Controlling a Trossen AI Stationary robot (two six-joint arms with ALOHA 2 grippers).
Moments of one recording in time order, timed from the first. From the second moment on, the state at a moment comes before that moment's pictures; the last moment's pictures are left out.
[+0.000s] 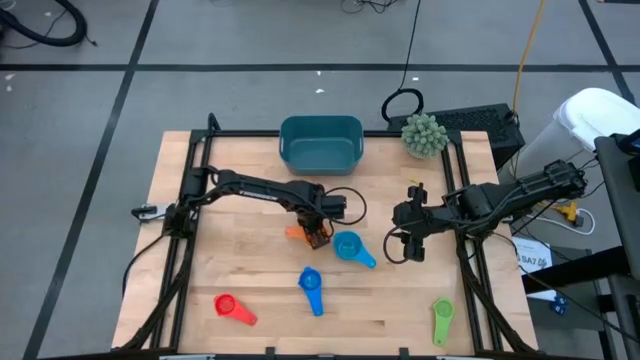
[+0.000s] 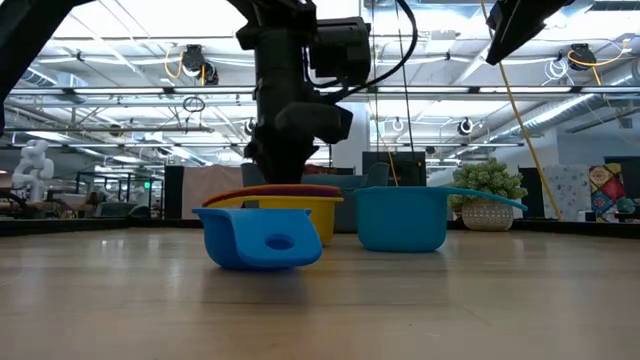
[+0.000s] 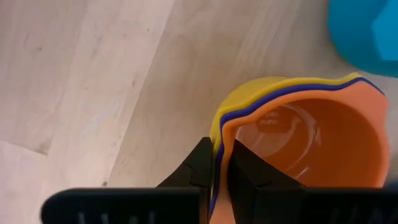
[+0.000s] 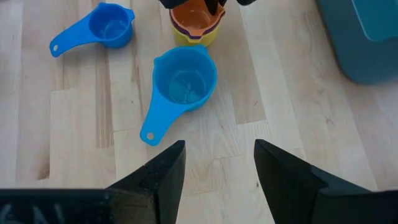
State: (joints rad) left arm 0.02 2.08 1.61 -0.98 0.01 -0.40; right arm 0.30 1.12 1.08 -0.98 0.23 0.40
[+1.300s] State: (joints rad) left arm 0.01 1.99 1.74 -1.07 0.01 -0.42; right arm 0.30 1.11 1.08 -0.98 0.24 0.40
